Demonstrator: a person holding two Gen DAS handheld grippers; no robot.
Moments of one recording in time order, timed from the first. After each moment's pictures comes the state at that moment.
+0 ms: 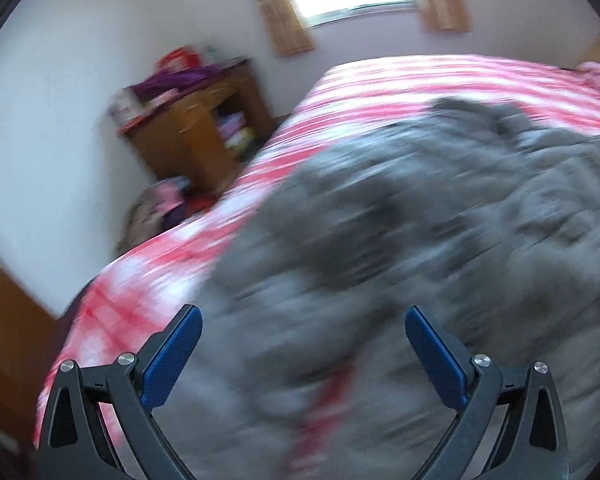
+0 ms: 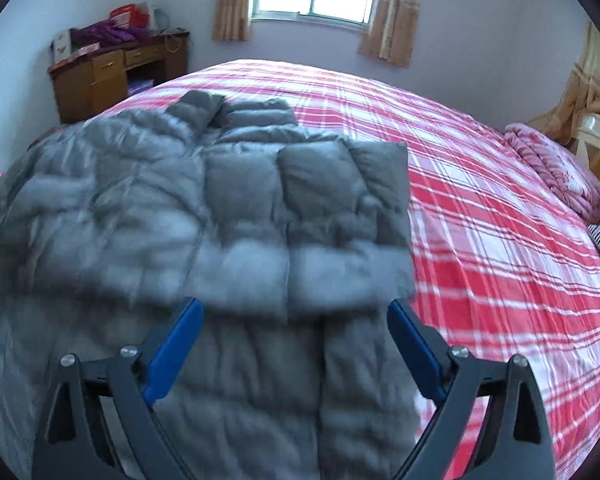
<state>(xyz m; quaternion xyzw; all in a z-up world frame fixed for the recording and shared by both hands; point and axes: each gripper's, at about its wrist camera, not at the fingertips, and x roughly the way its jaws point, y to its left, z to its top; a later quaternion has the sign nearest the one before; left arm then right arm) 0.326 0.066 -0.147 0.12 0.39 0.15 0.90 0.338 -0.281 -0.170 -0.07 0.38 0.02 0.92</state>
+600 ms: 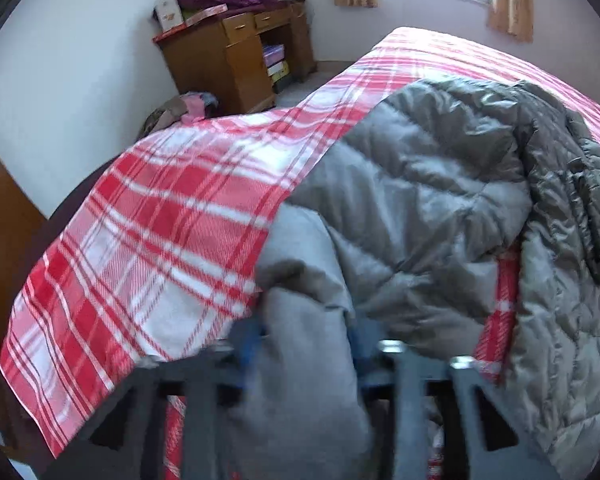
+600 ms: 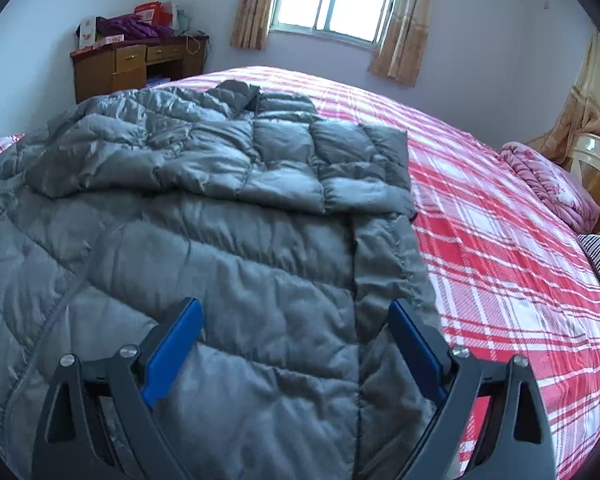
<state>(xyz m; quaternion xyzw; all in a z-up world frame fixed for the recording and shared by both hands) 0.286 0.172 -0.186 0.00 0.46 0.16 0.88 0.273 -0.264 -0.191 -0.10 0.35 0.02 0.93</state>
